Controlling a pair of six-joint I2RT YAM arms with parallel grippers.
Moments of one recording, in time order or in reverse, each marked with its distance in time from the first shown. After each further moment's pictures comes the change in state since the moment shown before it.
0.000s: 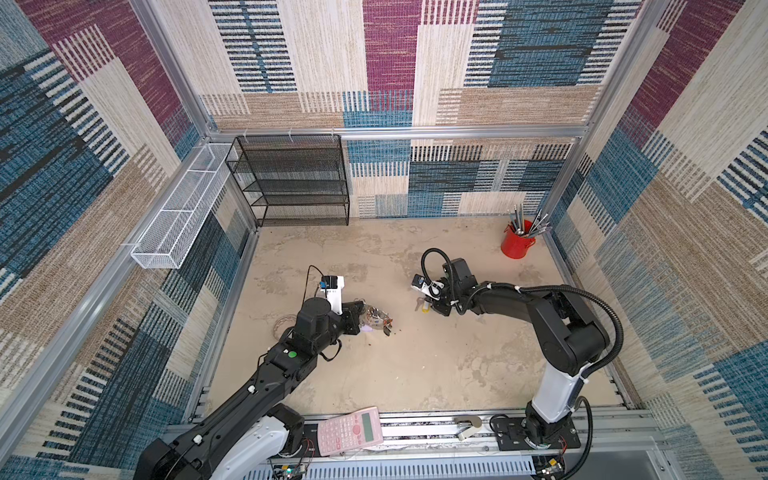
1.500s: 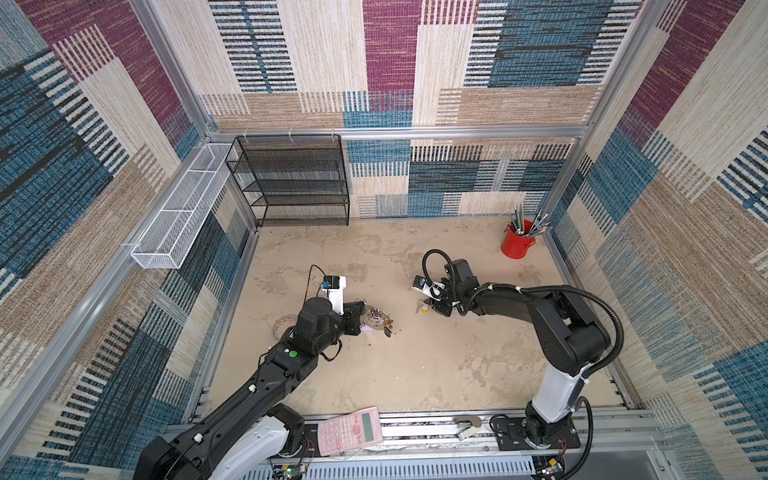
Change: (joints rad) left arm -0.007 0.008 0.005 -0.004 -0.003 0.022; right arm -0.004 -0.025 -0.029 0.029 -0.026 -0.031
